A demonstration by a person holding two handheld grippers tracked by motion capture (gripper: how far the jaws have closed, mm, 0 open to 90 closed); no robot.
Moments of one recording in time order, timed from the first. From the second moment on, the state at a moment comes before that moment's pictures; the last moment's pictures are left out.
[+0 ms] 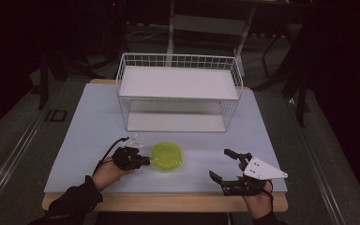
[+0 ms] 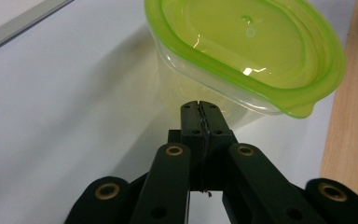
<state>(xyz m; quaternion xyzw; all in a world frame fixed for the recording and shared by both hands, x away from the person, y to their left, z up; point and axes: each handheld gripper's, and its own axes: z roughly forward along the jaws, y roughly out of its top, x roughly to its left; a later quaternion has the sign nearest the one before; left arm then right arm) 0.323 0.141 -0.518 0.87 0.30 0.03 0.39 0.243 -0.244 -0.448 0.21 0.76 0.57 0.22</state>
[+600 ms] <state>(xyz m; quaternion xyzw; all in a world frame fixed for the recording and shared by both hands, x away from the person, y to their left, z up) 0.330 0.111 -0.519 0.87 0.29 0.02 0.40 0.243 -0.245 -0.448 0.22 0.76 0.57 0.21</state>
